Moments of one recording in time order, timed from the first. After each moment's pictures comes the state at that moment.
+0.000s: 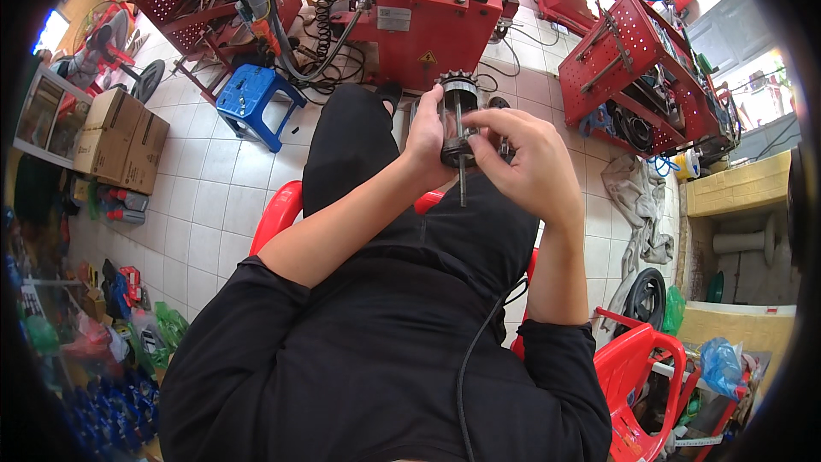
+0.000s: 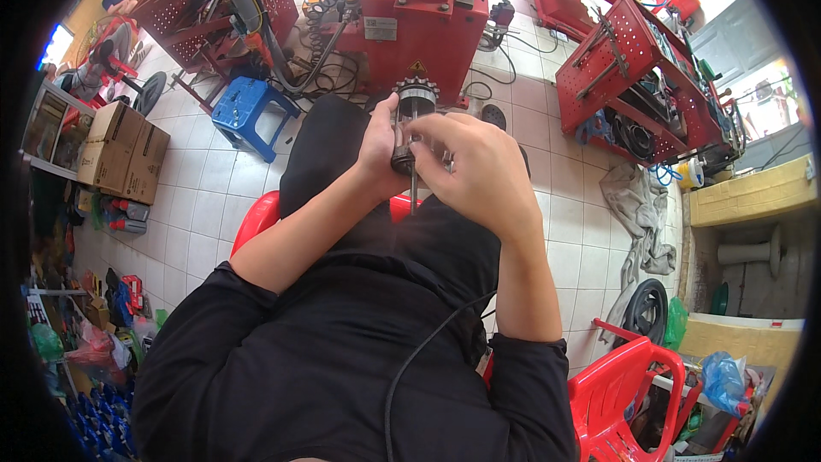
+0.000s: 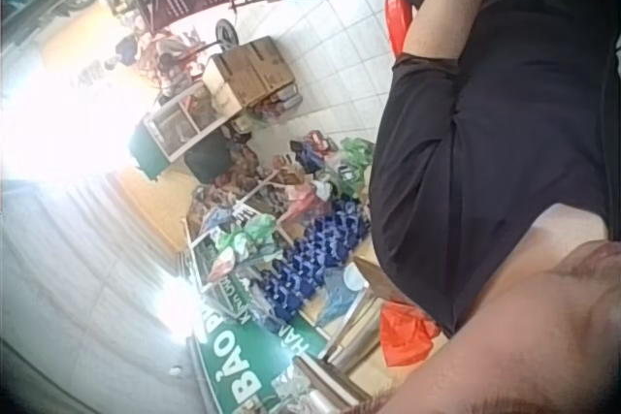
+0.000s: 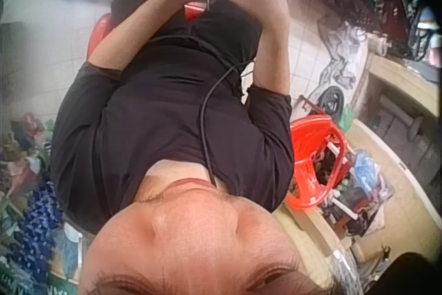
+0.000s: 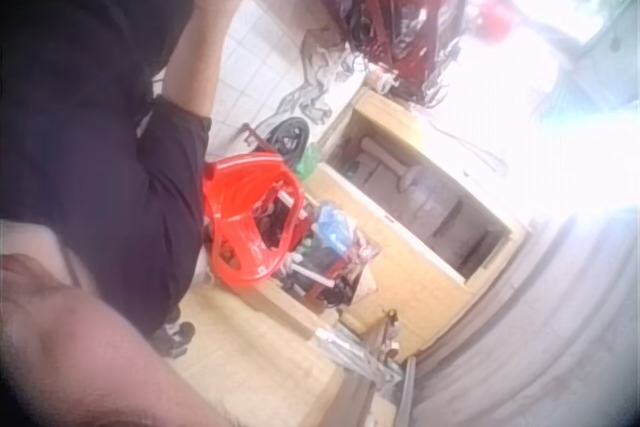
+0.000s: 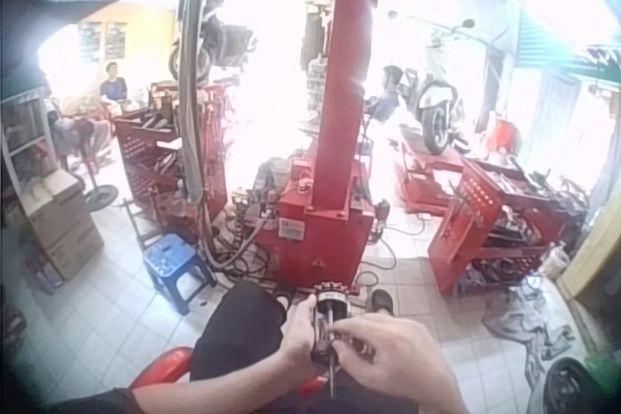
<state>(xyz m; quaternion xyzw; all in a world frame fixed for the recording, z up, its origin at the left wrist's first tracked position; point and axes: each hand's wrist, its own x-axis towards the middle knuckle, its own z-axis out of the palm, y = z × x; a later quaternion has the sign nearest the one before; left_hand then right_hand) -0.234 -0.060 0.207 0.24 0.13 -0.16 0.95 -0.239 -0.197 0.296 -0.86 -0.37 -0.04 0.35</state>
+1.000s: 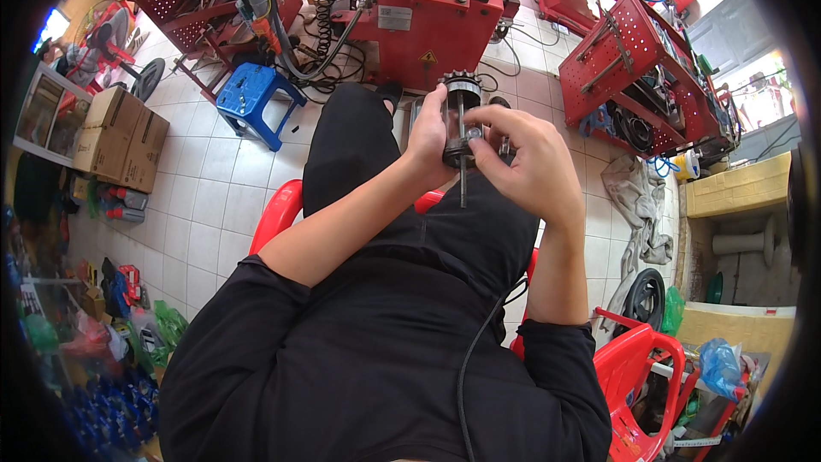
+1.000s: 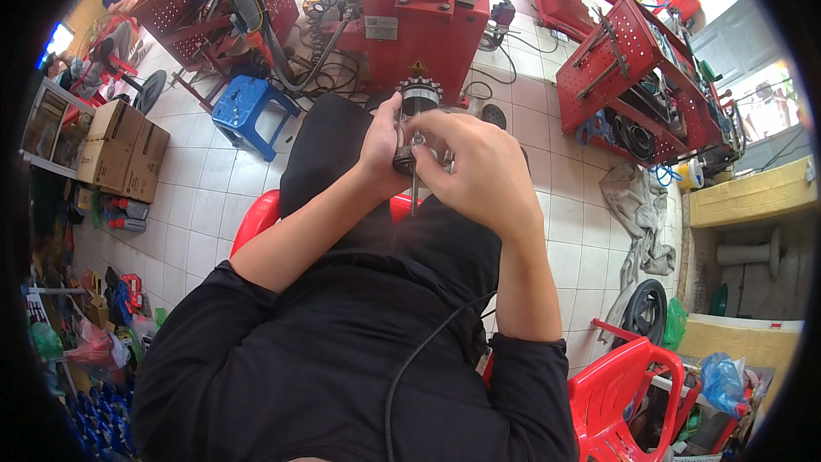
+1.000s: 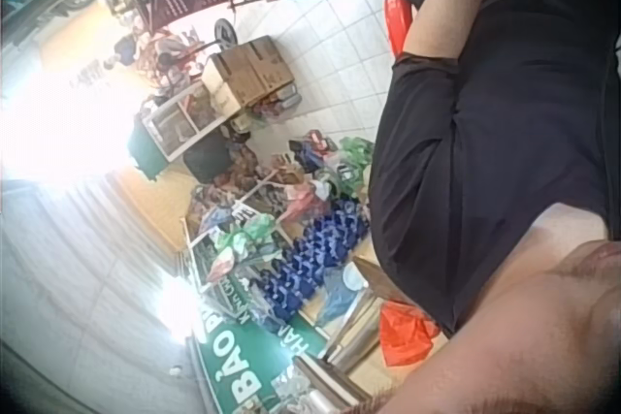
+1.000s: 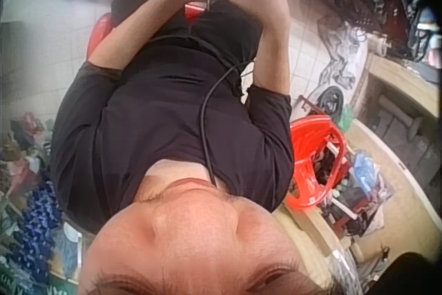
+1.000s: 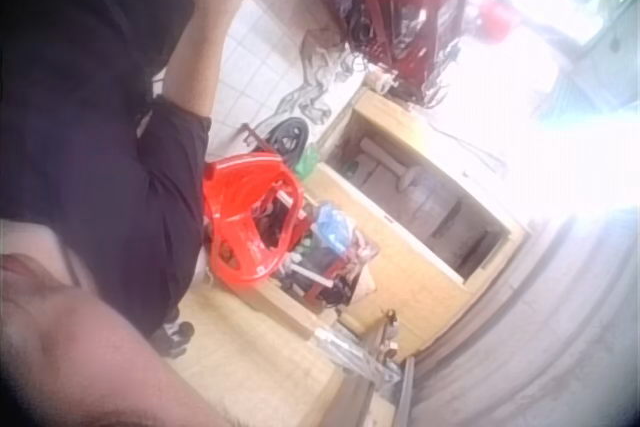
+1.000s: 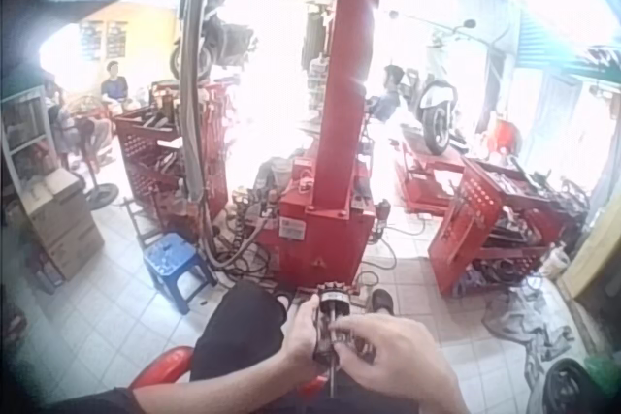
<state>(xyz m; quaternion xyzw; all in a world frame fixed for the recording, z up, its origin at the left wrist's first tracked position) -0.233 -0.062 0.208 0.24 0.14 -0.13 0.95 -0.241 -0.196 0.301 -0.87 -0.36 -0.02 0.33</state>
